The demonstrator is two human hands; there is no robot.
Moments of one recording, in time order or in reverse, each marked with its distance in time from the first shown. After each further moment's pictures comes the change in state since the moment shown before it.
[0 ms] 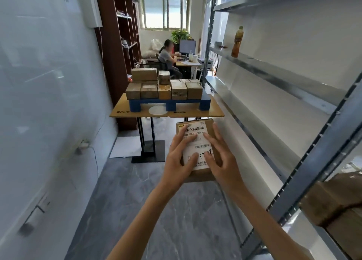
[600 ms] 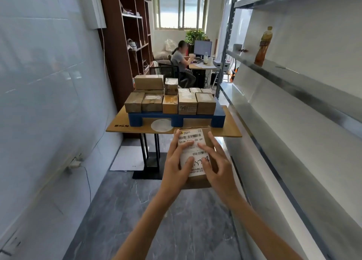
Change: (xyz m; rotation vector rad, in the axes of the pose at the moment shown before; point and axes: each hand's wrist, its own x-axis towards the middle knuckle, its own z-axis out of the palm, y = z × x) left_hand 0.229 -0.157 0.039 0.035 0.133 -0.116; right_hand 0.222 0.191 0.050 0.026 -0.005 0.004
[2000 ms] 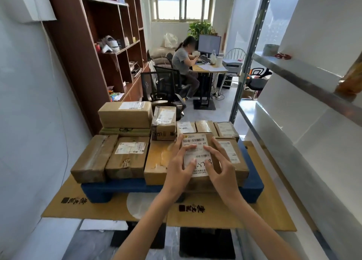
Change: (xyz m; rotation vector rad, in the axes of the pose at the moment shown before) left_hand 0.578 -0.334 0.080 0.087 -0.031 -0.044; right_hand 0.520 0.399 0.170 0.014 0.065 0.104
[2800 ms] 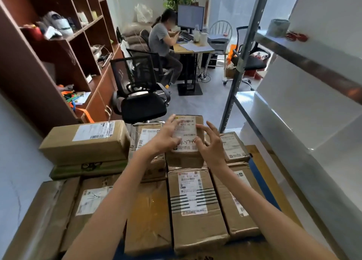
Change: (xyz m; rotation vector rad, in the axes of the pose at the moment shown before) left_hand 0.329 -0.132 0.008 0.283 -0.560 -0.158; right_hand 0.257 0.156 0.099 -0.006 0.064 0.254
